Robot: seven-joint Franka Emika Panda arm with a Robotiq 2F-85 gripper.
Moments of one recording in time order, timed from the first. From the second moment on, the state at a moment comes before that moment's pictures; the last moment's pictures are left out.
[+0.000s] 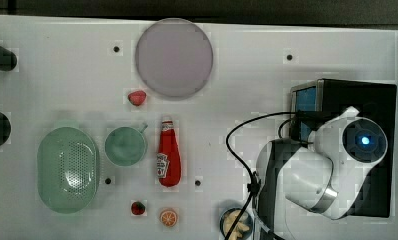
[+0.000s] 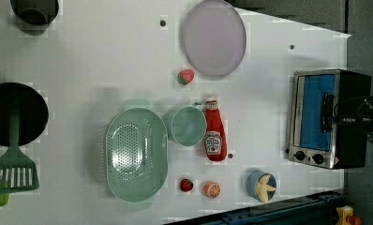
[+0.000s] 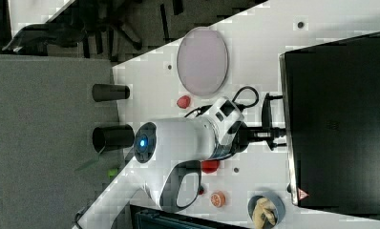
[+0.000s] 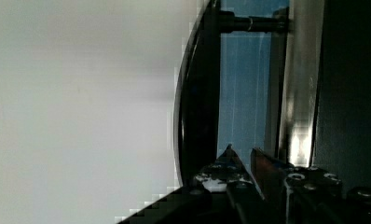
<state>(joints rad) -0.06 0.16 -0.44 -2.22 -0.11 0.80 -1.16</state>
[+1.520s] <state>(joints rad) 0.14 0.39 -0.21 -2.25 -0.78 0.81 -0.30</state>
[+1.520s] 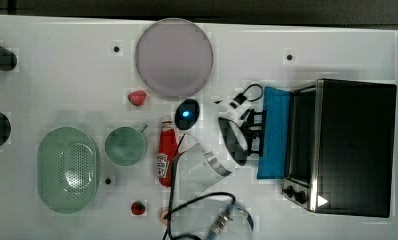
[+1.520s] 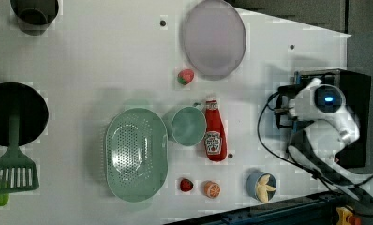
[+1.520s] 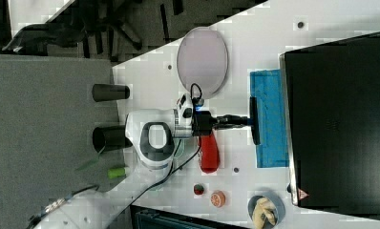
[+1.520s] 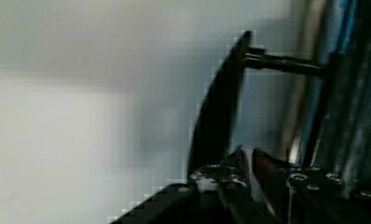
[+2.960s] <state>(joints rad) 0.17 0.06 -0.18 -2.06 -0.05 0.57 -0.18</state>
